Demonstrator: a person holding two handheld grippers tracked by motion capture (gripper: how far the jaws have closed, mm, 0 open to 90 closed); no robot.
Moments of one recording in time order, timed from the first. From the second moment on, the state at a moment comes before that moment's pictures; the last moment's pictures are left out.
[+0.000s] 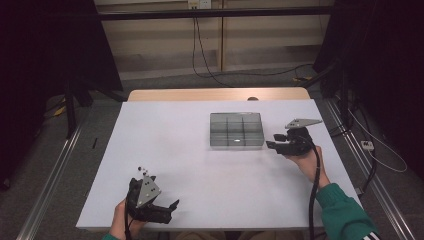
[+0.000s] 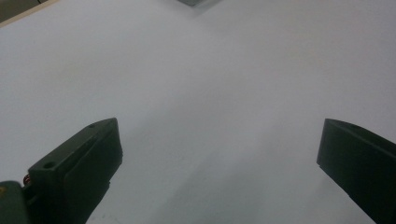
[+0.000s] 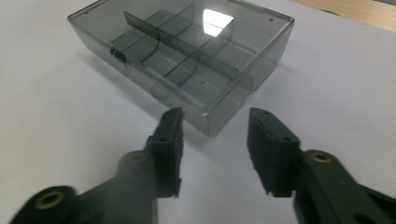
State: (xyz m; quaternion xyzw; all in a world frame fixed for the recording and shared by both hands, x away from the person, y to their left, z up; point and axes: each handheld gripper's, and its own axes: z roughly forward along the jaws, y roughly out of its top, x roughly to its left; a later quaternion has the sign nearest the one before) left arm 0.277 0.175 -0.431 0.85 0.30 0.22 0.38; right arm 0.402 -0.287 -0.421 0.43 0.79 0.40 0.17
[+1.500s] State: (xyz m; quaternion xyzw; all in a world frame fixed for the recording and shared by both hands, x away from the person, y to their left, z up) left arm 0.278 0.176 -0.431 0.85 0.30 0.22 0.38; right arm 0.466 -0.256 -0.438 0.51 0.77 0.34 0.17
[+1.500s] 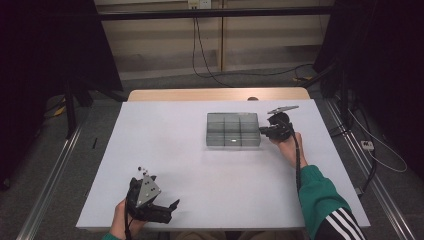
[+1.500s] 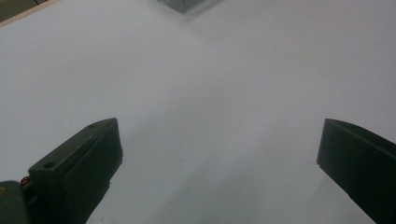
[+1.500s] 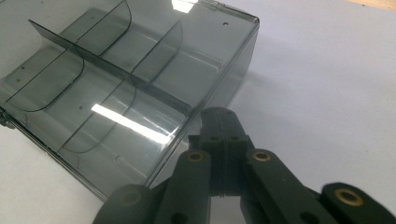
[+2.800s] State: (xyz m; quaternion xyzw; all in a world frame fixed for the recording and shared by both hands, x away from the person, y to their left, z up) left arm 0.278 0.175 -0.431 0.85 0.29 0.21 0.39; right arm 0.475 -0.206 -0.436 0.47 0.80 0.35 0.17
